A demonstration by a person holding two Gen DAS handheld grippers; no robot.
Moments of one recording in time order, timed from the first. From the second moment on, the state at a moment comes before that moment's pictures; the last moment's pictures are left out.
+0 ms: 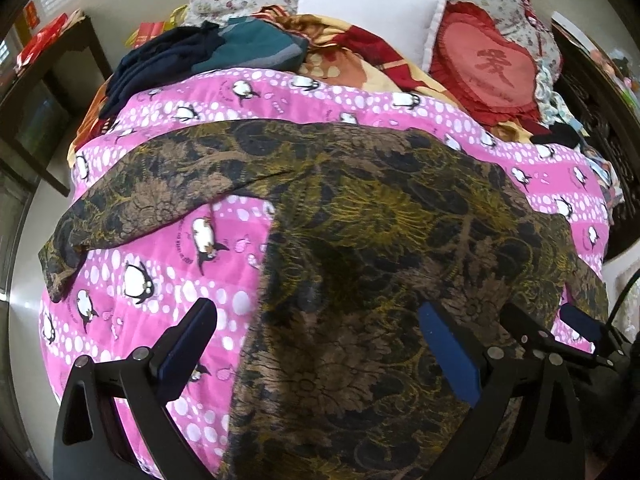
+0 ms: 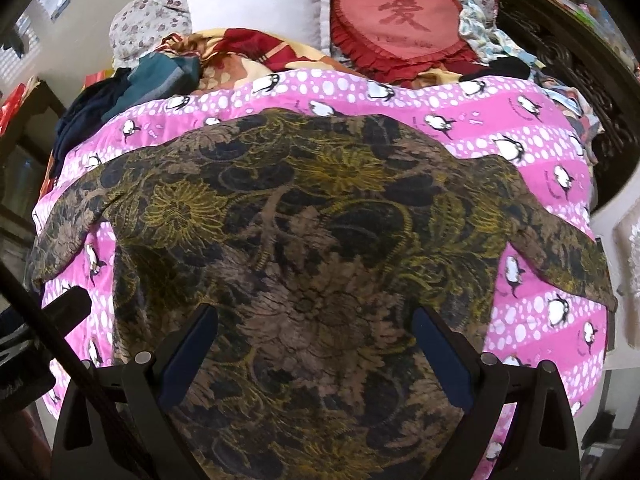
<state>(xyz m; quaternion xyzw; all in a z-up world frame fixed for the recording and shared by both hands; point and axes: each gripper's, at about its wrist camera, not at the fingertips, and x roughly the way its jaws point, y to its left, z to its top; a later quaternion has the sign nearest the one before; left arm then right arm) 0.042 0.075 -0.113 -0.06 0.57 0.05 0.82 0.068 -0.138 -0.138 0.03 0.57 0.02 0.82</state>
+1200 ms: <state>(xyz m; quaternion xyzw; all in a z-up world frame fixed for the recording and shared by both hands) -0.061 0.456 -0.191 -0.48 0.44 0.33 0.69 0.095 0.033 -0.186 -0.04 0.59 0.13 0.79</state>
